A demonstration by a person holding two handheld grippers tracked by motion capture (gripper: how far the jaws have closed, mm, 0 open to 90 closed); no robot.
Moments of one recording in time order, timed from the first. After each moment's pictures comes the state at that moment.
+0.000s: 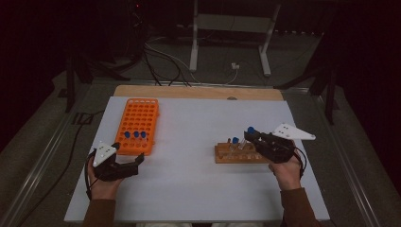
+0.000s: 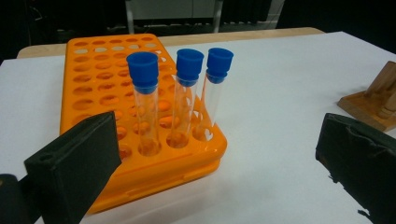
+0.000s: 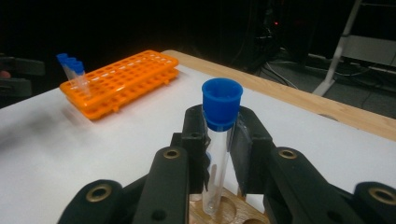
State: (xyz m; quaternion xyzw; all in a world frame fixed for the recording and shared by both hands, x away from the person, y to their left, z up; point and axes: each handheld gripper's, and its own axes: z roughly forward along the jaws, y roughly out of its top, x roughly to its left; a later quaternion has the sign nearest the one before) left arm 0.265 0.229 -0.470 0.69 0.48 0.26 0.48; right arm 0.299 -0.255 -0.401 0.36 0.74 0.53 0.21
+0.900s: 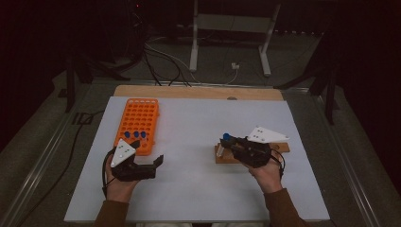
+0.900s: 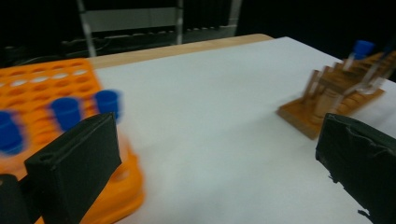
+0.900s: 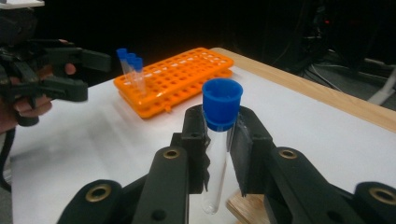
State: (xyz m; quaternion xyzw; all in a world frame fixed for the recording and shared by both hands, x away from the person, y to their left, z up) left arm 0.262 0.175 -0.452 0.72 0.41 0.23 0.51; right arm 0.293 -0.196 -0.403 0.30 0.77 0.54 0.16
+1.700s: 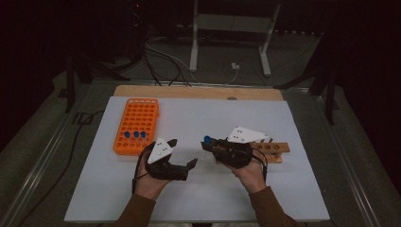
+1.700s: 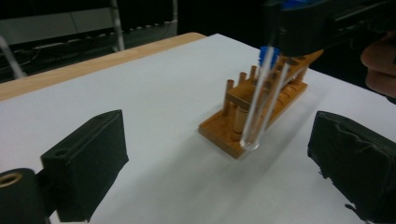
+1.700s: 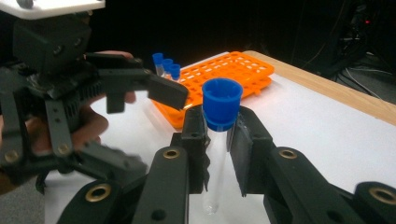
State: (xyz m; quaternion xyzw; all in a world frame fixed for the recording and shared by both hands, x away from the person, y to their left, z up) left arm 0.271 0.094 -0.441 0.77 0.32 0.18 0.52; right arm 0.293 -0.150 -0.403 0.27 0.78 0.55 0.12
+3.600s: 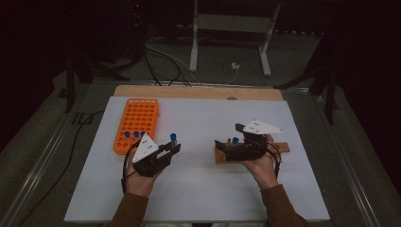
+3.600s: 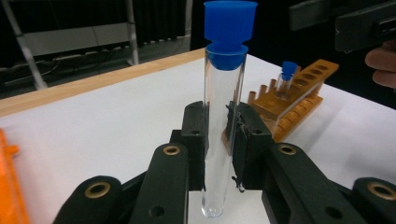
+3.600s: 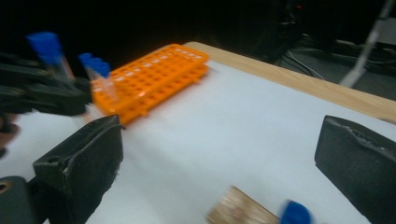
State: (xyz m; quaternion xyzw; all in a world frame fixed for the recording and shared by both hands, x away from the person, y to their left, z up) left arm 0.274 0.133 -0.438 0.74 0.34 0.20 0.55; right arm 0.310 -0.190 -0.403 0.36 0.76 0.52 0.17
